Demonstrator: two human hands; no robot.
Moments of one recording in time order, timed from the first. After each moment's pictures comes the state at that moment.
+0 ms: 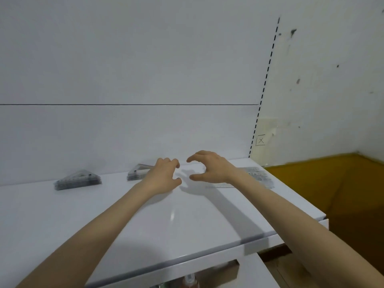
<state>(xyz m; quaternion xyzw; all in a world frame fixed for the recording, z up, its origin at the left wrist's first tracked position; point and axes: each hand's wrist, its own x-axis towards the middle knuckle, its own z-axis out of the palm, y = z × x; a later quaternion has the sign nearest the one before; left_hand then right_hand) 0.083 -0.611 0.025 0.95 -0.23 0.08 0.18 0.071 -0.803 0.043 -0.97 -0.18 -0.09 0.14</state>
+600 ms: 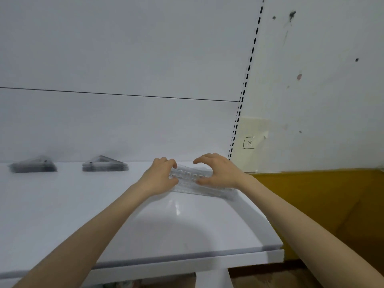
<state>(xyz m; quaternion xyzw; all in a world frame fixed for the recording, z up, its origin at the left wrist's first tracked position) 0.085 -0.765 0.007 0.96 -0.16 0.09 0.21 0.098 -0.981 0.022 -0.96 -0.25 -0.08 0.14</state>
